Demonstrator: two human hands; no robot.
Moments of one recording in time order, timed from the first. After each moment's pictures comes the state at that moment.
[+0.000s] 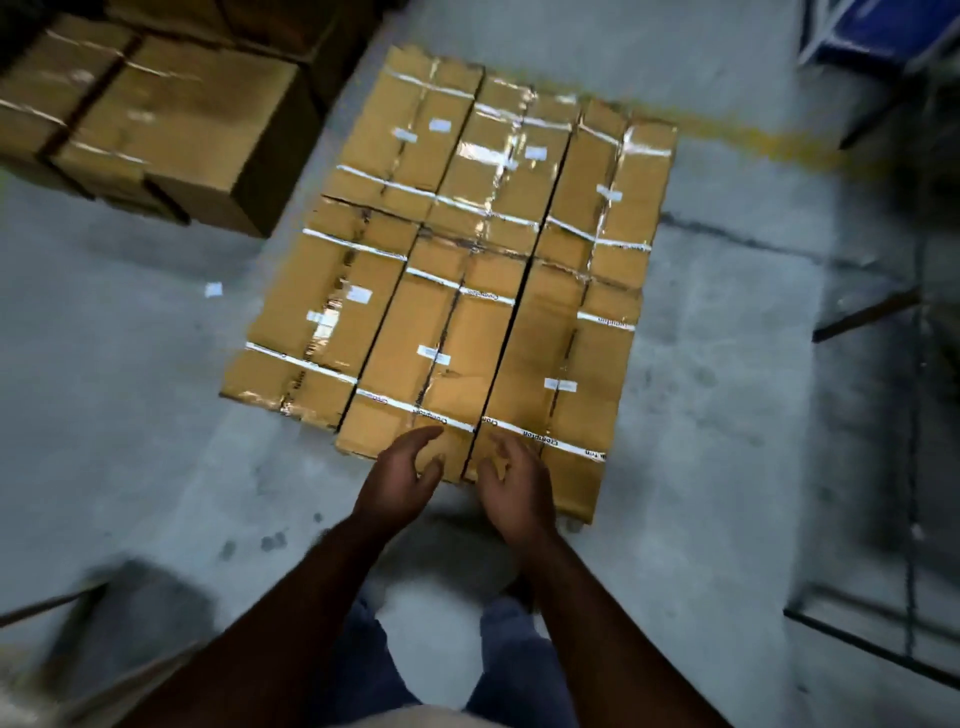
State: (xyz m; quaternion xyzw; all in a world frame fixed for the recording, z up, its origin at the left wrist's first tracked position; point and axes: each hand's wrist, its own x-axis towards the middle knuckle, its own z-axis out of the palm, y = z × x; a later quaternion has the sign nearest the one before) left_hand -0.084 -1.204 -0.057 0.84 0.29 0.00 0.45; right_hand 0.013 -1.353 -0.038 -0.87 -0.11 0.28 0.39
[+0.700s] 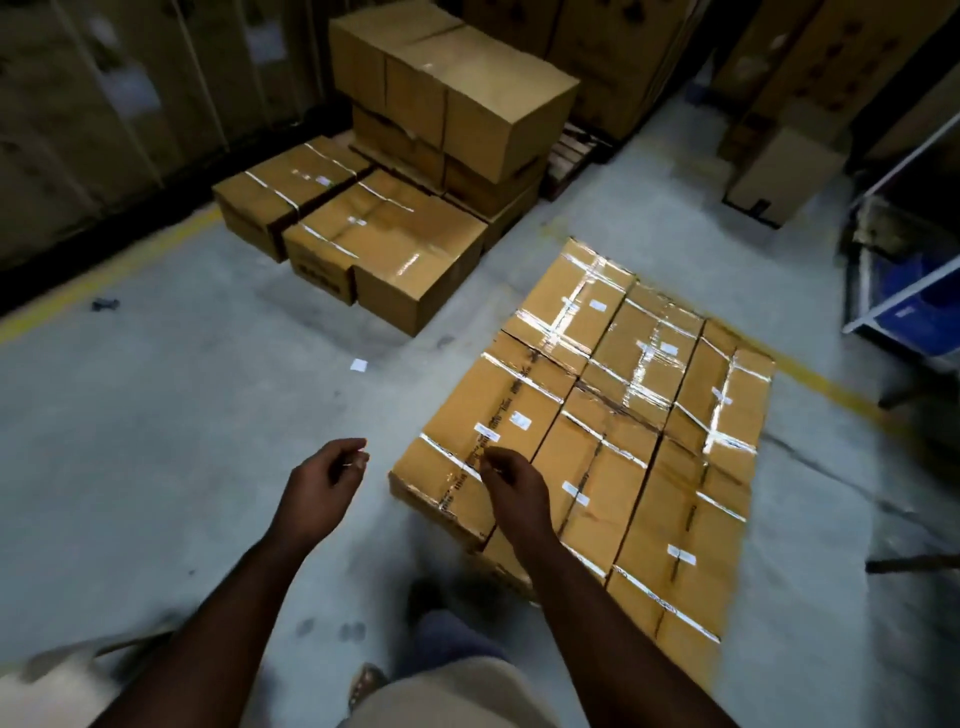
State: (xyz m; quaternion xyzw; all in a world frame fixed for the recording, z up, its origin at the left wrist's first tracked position) left_hand -0.383 -0.805 0.063 0.69 0.45 0.21 0.53; right_hand -0.171 -0.969 0.078 -0.79 -0.19 0.32 0.50
